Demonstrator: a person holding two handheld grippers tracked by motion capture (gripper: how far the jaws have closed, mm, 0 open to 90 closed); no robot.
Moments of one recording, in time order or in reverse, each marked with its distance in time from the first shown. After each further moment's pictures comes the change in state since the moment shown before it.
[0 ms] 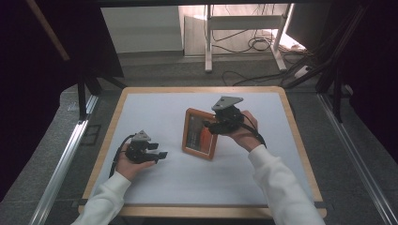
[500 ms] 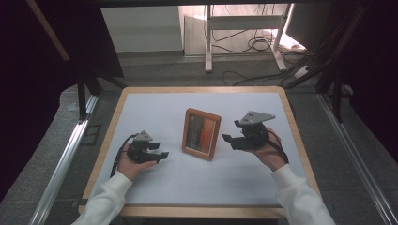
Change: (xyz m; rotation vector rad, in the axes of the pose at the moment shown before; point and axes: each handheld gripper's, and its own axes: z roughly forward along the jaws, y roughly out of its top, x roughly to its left) left arm -0.003 0.003 0.004 0.008 -0.001 0.010; right arm -0.004 -0.065 -0.055 -0.037 0.000 0.104
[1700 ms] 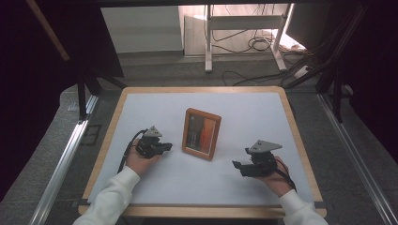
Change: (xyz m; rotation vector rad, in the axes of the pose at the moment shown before) left arm -0.004 0.026 0.026 0.019 -0.012 0.048; right arm 0.015 -0.090 -0.001 0.106 -0.014 0.100
